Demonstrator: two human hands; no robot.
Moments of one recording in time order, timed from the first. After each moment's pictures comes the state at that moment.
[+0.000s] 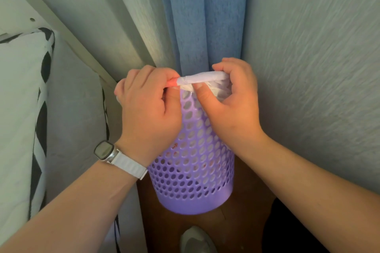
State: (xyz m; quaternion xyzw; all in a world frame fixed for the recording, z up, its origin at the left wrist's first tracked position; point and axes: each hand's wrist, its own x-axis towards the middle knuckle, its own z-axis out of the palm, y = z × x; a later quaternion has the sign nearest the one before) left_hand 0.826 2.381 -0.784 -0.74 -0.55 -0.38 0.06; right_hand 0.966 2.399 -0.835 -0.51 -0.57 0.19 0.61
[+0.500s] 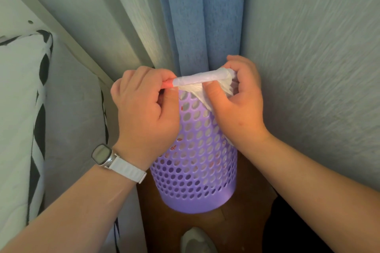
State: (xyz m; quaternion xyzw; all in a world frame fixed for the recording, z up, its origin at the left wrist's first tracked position) left_hand 0.826 2.379 -0.781 -0.74 -0.53 -0.41 0.06; right_hand 0.976 2.404 -0.838 -0.48 -0.55 0.22 0.65
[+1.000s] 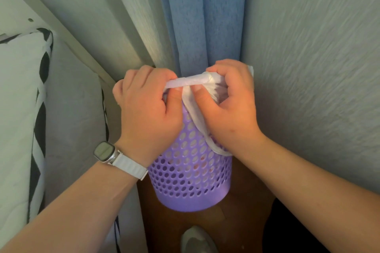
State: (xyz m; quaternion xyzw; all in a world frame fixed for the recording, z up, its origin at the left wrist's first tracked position) left_hand 0.825 2.382 -0.788 -0.74 -0.56 -0.37 0.09; right_hand 0.964 2.395 -0.834 -0.48 -0.58 0.19 0.63
